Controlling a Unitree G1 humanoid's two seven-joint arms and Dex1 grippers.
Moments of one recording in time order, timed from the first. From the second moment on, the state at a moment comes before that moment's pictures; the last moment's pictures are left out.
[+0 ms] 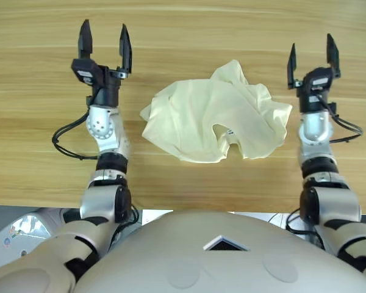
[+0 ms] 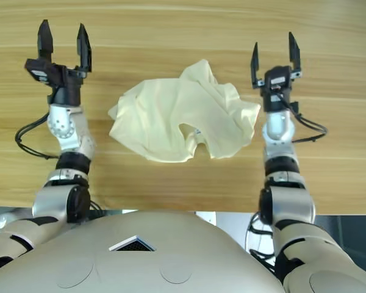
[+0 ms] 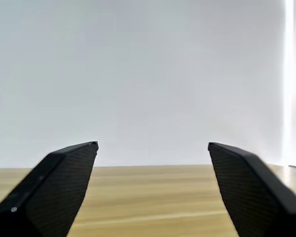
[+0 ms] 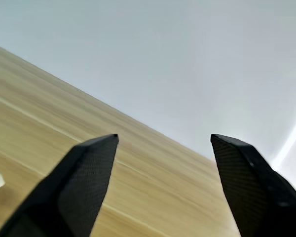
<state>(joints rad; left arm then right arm) -0.24 0.16 0.11 0.55 -0.44 -0.82 -0.55 -0.22 -0.46 -0.07 0.78 -0.04 -1.00 0.08</state>
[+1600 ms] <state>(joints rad) 0.11 0.62 -0.39 -0.01 0.36 -0.61 -0.68 0.64 -0.80 -0.39 -0.11 -0.11 -0.66 0.49</state>
